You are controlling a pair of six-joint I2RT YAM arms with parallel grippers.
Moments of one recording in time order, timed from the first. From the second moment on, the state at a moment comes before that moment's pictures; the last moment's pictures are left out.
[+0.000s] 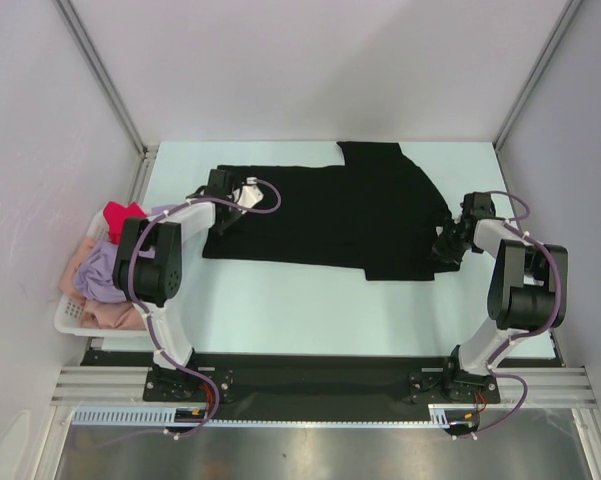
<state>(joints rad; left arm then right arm) -0.18 1.91 1.23 -0.31 -0.18 0.76 -0.15 1.69 0.97 -0.42 -0.23 0.41</state>
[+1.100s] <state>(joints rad) -0.14 2.08 1.48 -0.44 -0.14 0.63 -0.16 1.89 1.29 -0.34 -0.27 0.52</state>
